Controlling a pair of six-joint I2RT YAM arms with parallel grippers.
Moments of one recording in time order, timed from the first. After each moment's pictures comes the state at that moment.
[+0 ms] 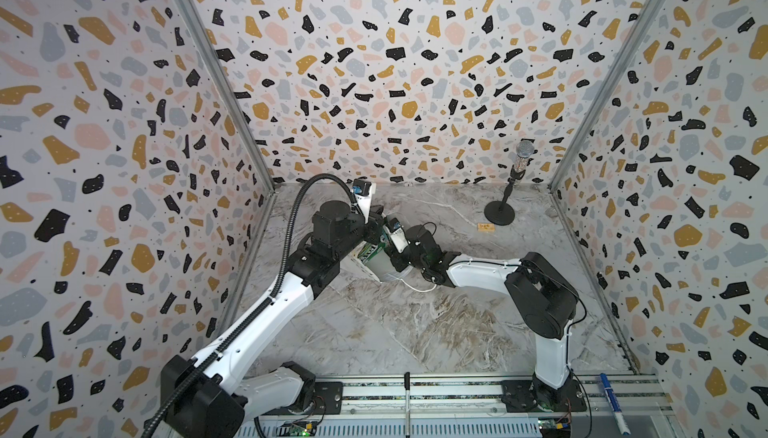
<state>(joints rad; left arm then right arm) -0.49 1.17 1.05 -0.11 0.07 -0.09 0.84 1.94 1.19 0.24 -0.04 0.04</state>
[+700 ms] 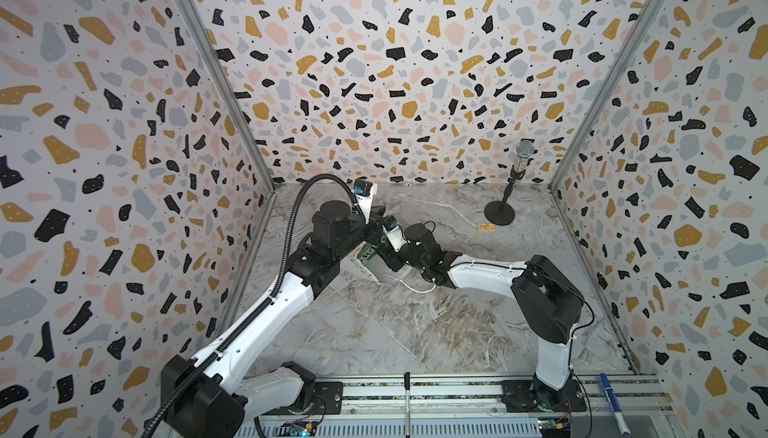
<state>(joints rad) -0.49 1.17 1.05 -0.10 0.11 -0.09 0.85 1.93 1.25 0.26 -0.05 0.06</state>
